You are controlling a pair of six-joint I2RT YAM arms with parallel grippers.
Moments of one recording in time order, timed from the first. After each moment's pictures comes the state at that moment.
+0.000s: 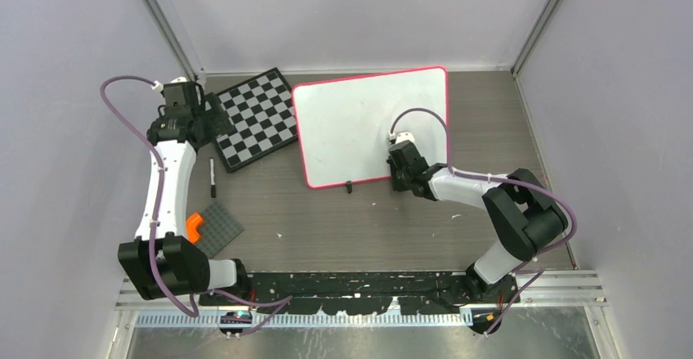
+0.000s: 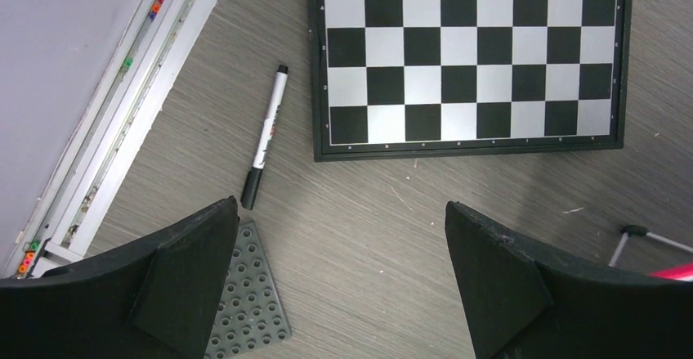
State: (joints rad) left arm 0.13 1.31 1.32 -0.78 -0.20 -0.34; right arm 0.59 1.60 0.77 -0.05 0.22 0.32
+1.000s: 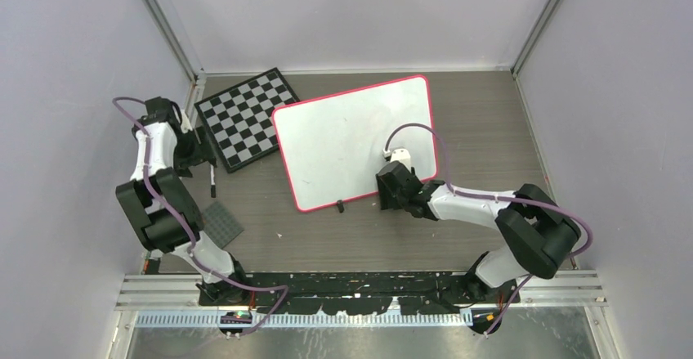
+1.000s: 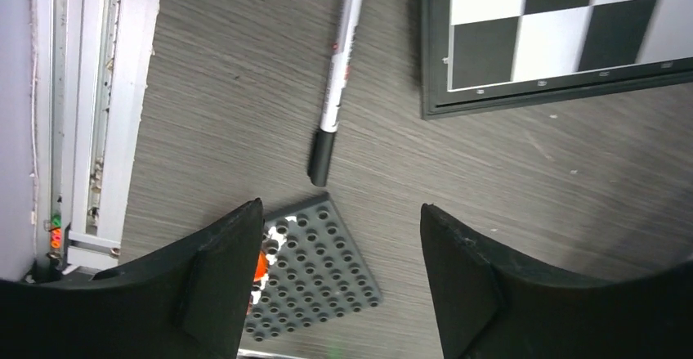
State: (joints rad) left arm 0.40 1.63 1.34 -0.91 0.08 -0.06; right arm 0.79 1.50 0.68 -0.10 0.36 0.46
